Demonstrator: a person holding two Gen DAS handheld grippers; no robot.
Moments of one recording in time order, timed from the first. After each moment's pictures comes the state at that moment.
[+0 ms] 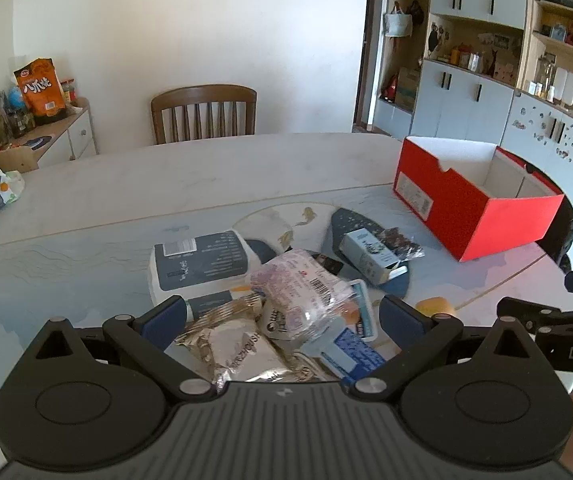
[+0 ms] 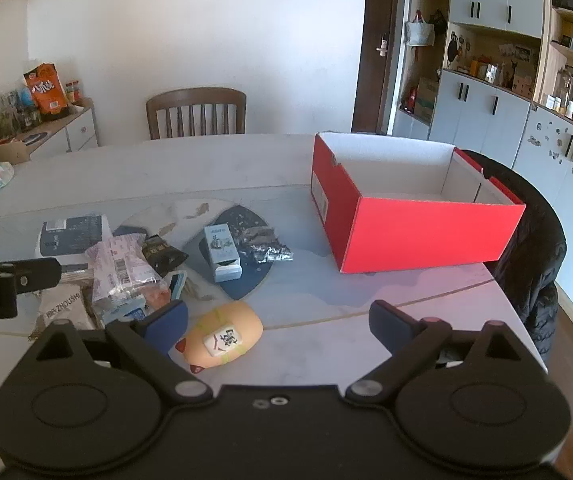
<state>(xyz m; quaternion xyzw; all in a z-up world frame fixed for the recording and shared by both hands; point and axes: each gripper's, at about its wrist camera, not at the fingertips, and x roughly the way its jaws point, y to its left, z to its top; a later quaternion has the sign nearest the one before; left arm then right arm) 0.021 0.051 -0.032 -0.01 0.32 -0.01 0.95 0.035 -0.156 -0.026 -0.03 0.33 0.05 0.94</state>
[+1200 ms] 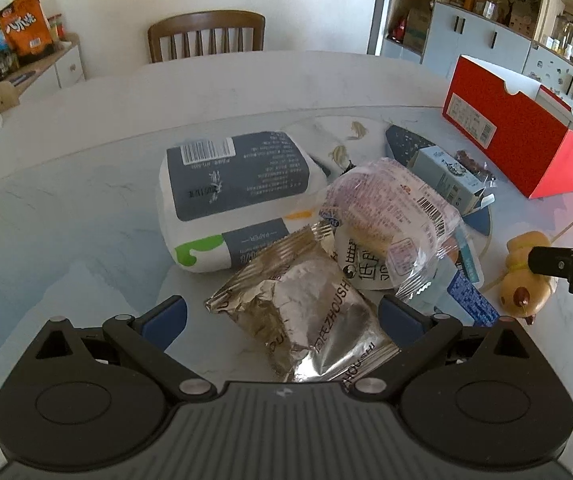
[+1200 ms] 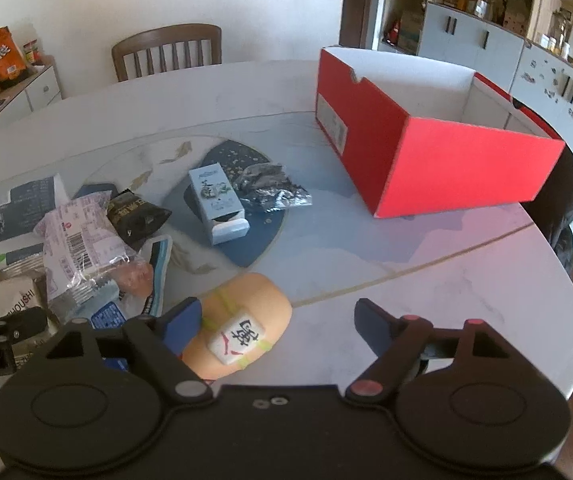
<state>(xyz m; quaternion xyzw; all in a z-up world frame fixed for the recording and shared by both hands) 0.077 0.104 -0.116 -0.02 0.41 -0.02 0.91 0.100 -0.119 -0.082 -0.01 0.42 0.01 0.91</state>
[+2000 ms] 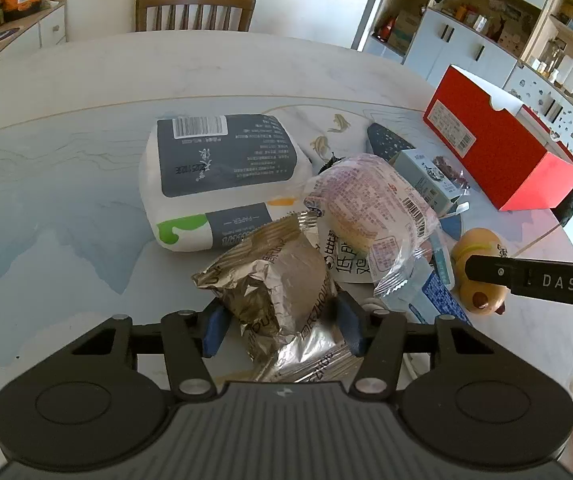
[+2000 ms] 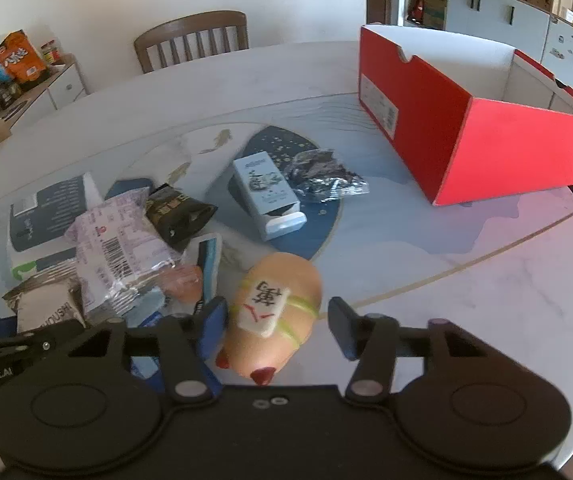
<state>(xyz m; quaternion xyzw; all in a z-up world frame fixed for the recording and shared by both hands) 0.079 0.119 -0.117 -0.09 0.43 -0.06 0.89 0.117 -0.104 -0.091 0.03 0.44 0.05 0.89</state>
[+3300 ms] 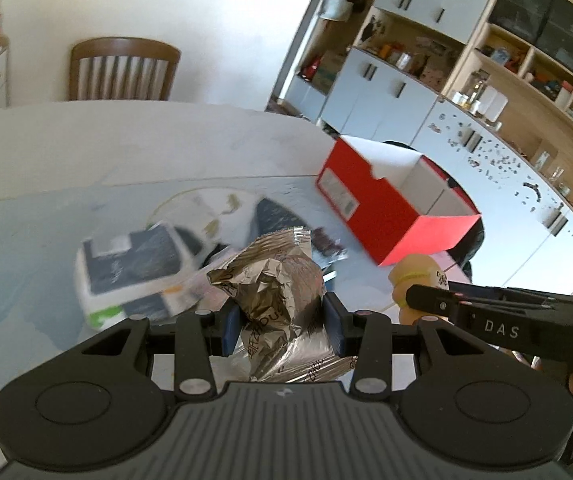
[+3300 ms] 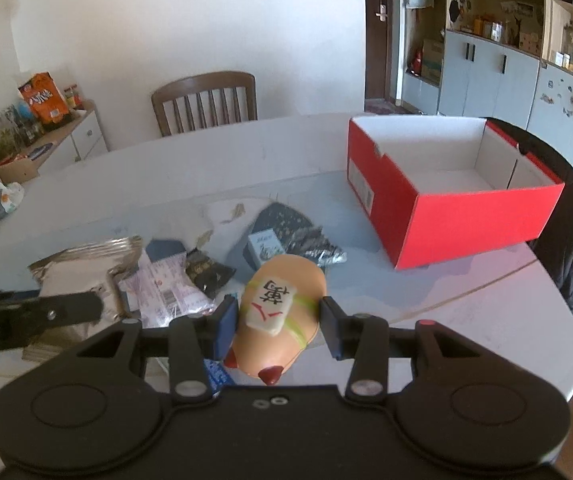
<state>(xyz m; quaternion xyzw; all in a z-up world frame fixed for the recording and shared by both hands) 0.066 0.091 -0.017 -0.12 0.37 -0.17 0.91 0.070 -0.127 -0.004 0.03 0.37 0.06 0.93</state>
